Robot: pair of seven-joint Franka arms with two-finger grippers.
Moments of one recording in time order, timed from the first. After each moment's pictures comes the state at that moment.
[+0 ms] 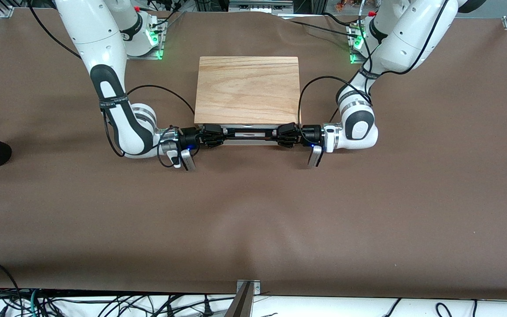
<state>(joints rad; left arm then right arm) -0.18 0.65 -0.23 -2.03 -1.85 1.87 1.28 0.41 0.66 -0.08 -1.94 1.71 1.68 -1.11</state>
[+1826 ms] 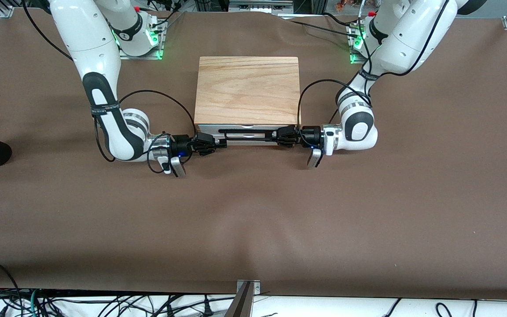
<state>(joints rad) -0.18 0.67 -0.23 -2.02 -1.85 1.87 1.20 0.36 0.70 -0.08 -1.92 1.72 1.69 -1.14</state>
